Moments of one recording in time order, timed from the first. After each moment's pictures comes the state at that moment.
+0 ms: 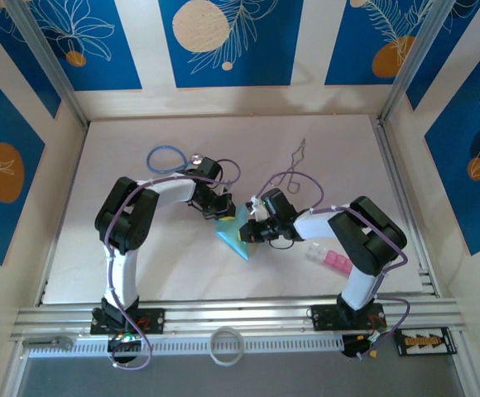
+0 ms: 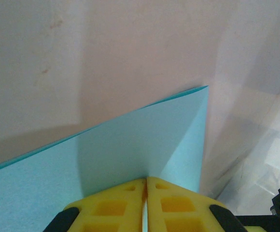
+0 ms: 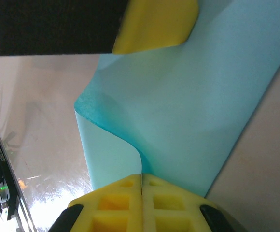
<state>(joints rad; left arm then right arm) -0.52 2.03 1.29 -0.50 0.55 -0.52 0.63 1.74 0.71 0.13 -0.57 0.54</state>
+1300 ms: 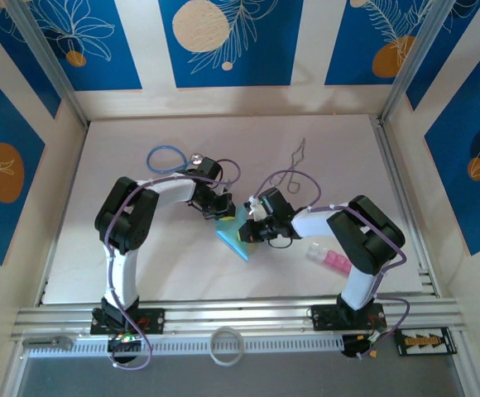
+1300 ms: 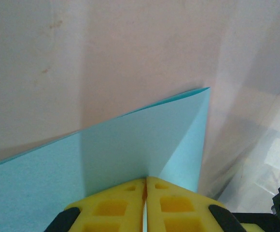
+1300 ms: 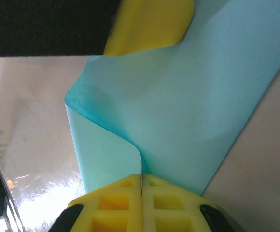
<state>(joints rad) -0.52 2.03 1.29 -0.50 0.55 -0.52 0.65 1.75 0.74 0.06 -0.54 0.51</state>
